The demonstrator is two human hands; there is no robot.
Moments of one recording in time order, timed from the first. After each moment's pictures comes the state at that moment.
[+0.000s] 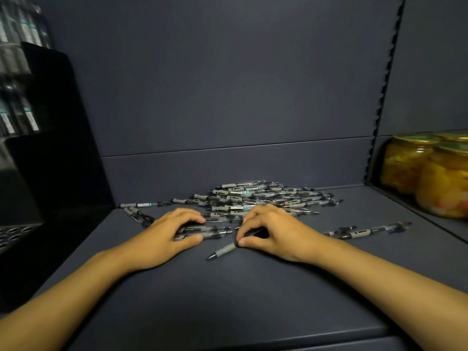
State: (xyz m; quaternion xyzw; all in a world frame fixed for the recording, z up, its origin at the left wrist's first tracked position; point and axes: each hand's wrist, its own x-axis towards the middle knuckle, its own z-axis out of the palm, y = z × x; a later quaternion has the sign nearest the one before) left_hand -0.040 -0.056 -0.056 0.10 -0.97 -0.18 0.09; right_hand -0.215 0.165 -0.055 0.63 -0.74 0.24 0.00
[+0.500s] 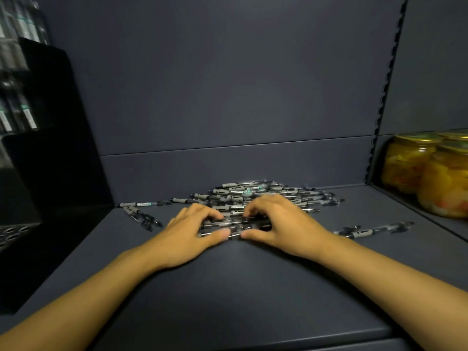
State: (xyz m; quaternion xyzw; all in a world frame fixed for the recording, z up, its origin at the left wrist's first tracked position) left_hand -0.064 -0.023 -0.054 0.13 -0.97 -0.19 0.11; right_hand -0.213 0.168 -0.046 0.58 -0.77 0.24 0.08
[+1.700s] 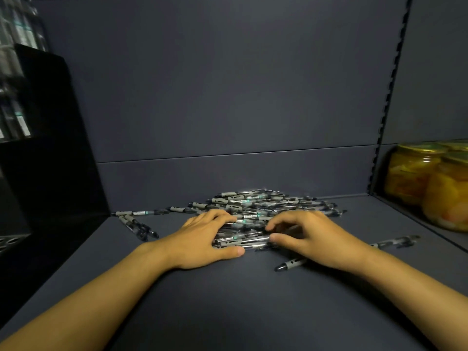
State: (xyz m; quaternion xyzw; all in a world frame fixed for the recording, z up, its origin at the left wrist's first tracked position) left_hand -0.097 -0.016 -0.046 0.09 -0.99 -0.10 0.01; right_hand -0.238 0.202 -0.040 0.55 -0.78 0.30 -0.01
